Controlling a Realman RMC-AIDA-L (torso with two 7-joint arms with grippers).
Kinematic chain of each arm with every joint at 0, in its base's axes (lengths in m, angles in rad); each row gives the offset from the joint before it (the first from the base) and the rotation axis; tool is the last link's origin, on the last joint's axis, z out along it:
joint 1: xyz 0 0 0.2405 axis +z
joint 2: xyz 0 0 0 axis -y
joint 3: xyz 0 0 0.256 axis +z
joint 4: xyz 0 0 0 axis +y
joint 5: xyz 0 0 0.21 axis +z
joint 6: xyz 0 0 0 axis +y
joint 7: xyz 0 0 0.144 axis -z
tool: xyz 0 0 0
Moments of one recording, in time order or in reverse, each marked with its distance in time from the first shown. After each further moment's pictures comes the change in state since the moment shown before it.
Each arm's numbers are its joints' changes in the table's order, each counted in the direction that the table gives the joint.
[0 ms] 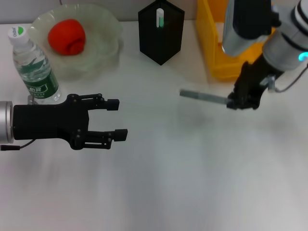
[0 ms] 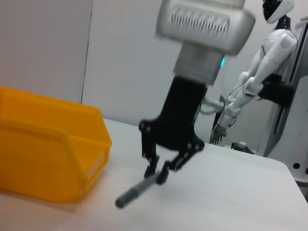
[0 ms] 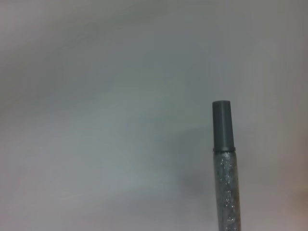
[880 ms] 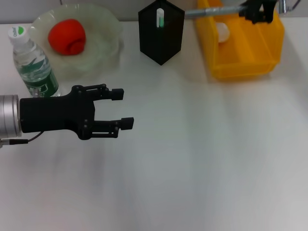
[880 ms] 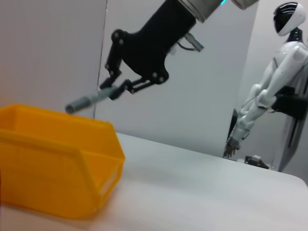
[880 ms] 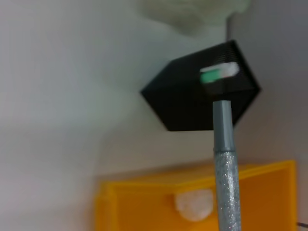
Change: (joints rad) left arm -0.009 0.031 -0.043 0.002 -0.001 -0.026 -0.006; right arm 0.055 0.067 -0.194 -0.346 -0.188 0.052 0.011
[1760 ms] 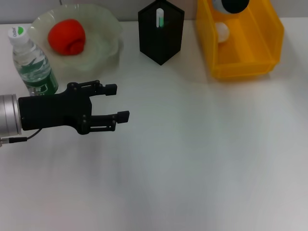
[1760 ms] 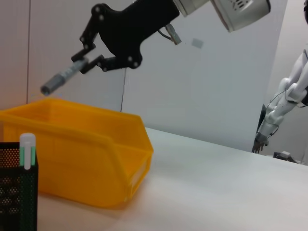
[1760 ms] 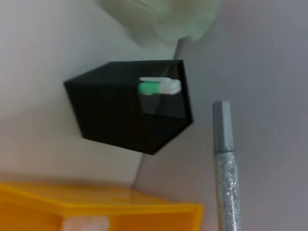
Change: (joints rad) left arm 0.015 0.010 -0.011 -0.003 -0.003 -0.076 -0.028; right arm -0.032 0.010 -0.075 0.170 -0.005 0.495 0.289
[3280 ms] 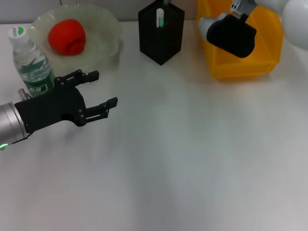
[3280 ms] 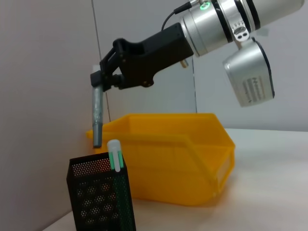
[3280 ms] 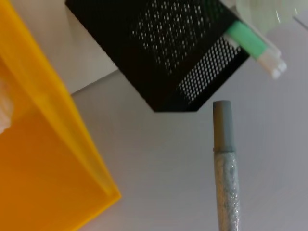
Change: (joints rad) left arm 0.049 0.087 -0.177 -0.073 -0.008 -0.154 -0.377; right arm -0.043 -0.074 -0.092 0.477 0.008 0.909 0.847
